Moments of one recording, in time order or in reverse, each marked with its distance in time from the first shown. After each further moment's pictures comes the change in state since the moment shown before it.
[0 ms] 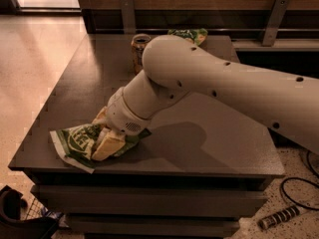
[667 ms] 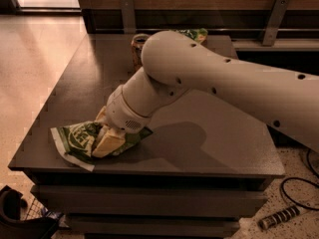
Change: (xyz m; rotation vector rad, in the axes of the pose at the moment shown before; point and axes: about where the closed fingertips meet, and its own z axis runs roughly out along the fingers) arm -0.005 -0.001 -0.008 0.006 0.004 -0.006
